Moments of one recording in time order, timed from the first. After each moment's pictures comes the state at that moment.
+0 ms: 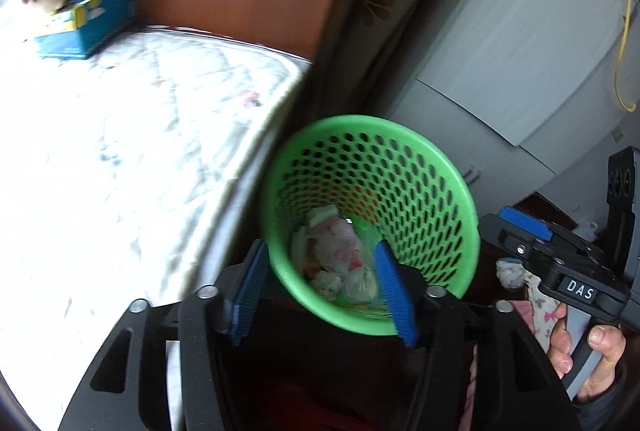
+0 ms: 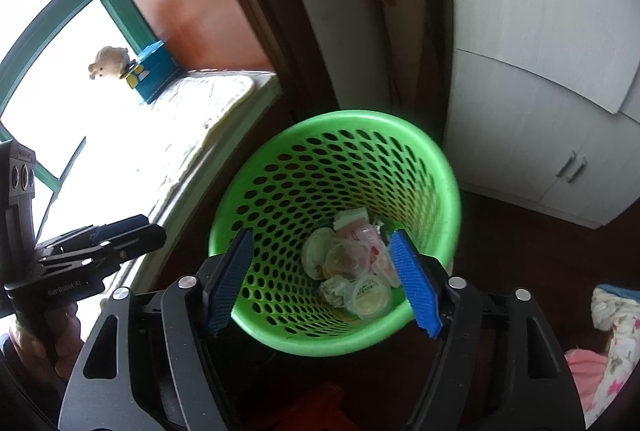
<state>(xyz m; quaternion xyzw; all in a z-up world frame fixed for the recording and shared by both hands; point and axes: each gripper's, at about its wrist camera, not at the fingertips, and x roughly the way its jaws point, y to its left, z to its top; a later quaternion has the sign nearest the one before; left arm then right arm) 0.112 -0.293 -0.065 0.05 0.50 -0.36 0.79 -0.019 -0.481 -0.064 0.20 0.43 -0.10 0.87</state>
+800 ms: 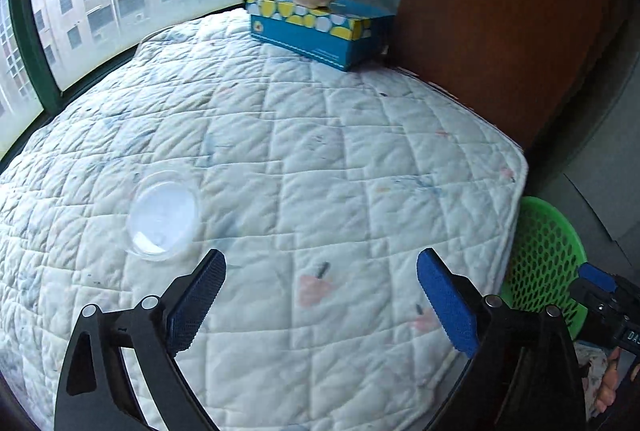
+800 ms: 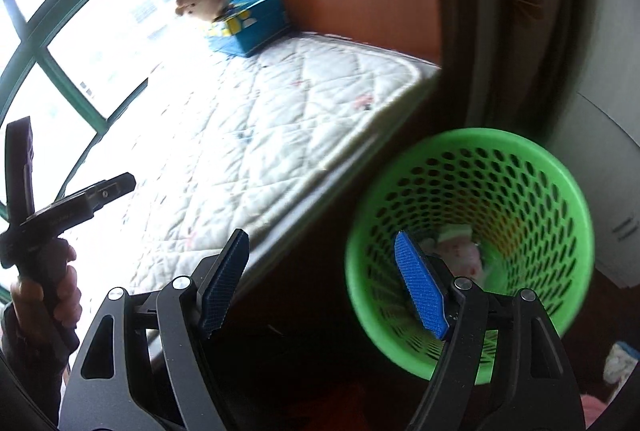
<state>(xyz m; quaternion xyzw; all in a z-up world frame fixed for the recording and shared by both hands) 0.184 -0.086 -0.053 0.01 0.46 -0.13 0.88 0.060 -0.353 -0.054 0.14 0.46 0.03 0.88</state>
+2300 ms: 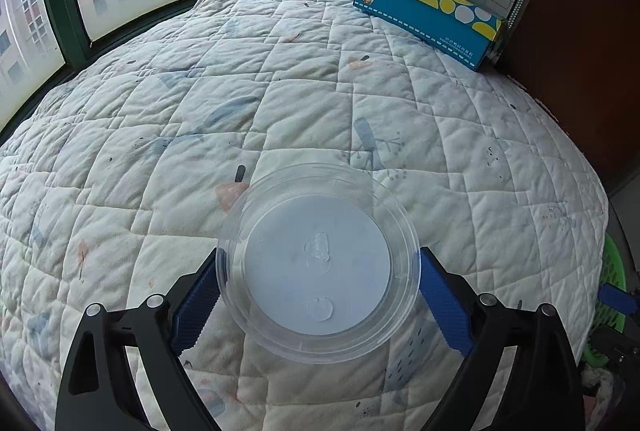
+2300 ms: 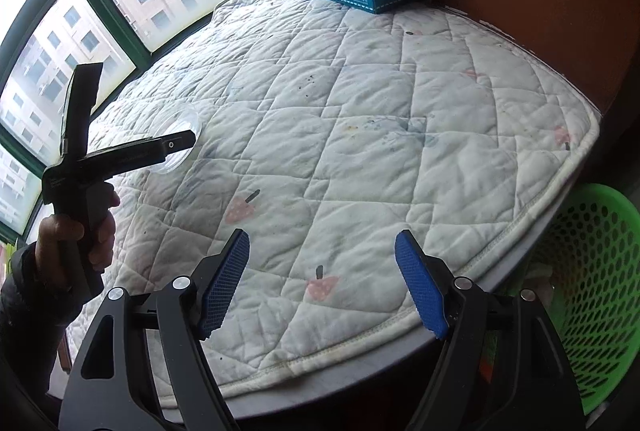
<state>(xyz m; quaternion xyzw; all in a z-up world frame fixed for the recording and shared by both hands) 0.260 0.018 -0.108 -0.02 0.50 -0.09 0.86 0.144 -0.219 -0.077 0.07 0.49 0.12 0.86</state>
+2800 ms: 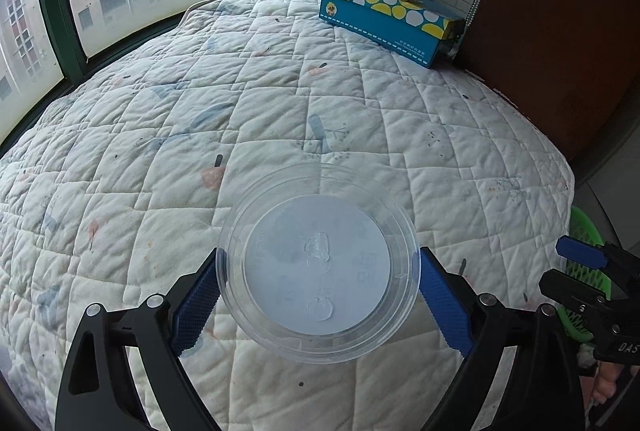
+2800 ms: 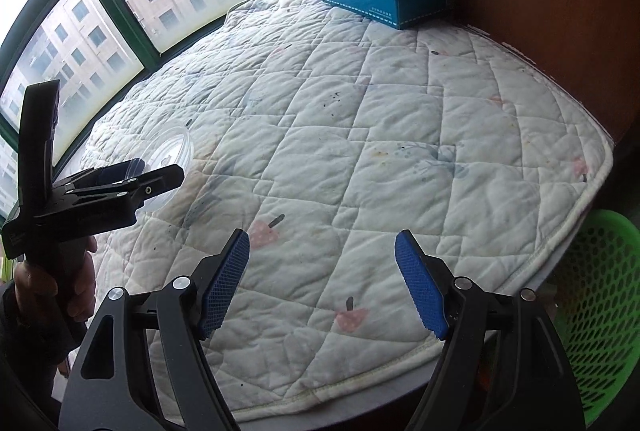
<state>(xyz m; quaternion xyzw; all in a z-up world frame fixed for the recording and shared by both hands) 0.215 0.001 -0.076 -0.01 0.48 -0.12 0.87 0.148 -0.206 -0.067 0.06 0.48 0.13 0.87</state>
